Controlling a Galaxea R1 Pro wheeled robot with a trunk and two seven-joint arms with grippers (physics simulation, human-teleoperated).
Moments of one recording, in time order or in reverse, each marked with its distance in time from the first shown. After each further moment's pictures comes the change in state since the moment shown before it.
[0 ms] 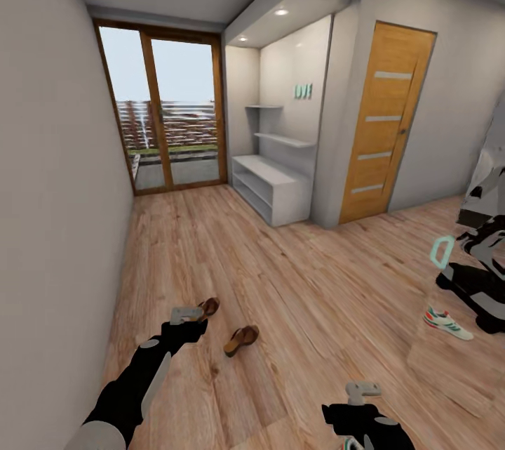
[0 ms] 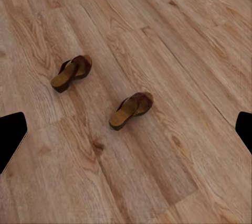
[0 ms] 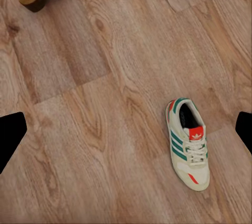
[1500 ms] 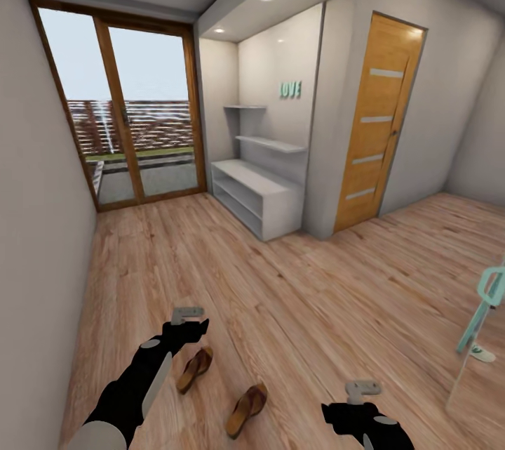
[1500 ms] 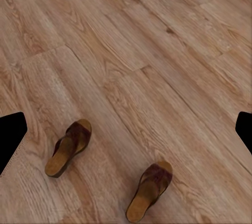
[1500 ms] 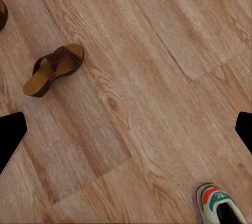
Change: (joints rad) left arm 0.000 -0.002 -0.005 0.000 0.001 -0.001 -0.001; right arm 0.000 0.001 0.003 -0.006 0.008 0.000 0.000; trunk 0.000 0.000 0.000
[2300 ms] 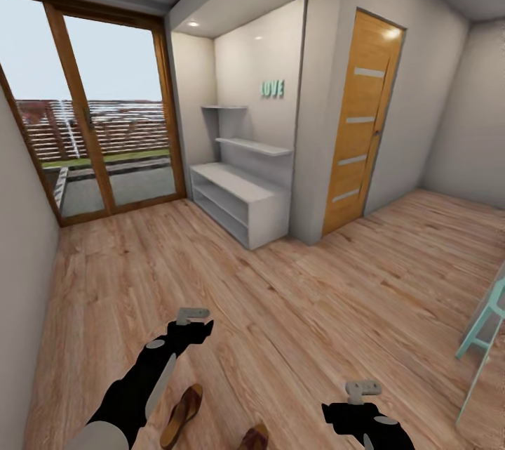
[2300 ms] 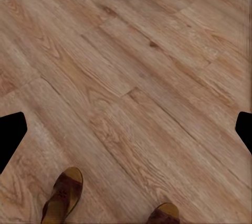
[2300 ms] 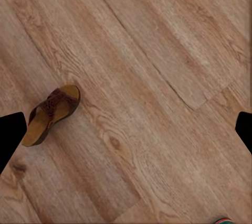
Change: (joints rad) left arm 0.000 -0.002 -0.049 0.000 0.000 -0.004 0.000; right arm 0.000 0.000 -0.003 0.000 -0.001 0.000 0.000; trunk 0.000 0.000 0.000
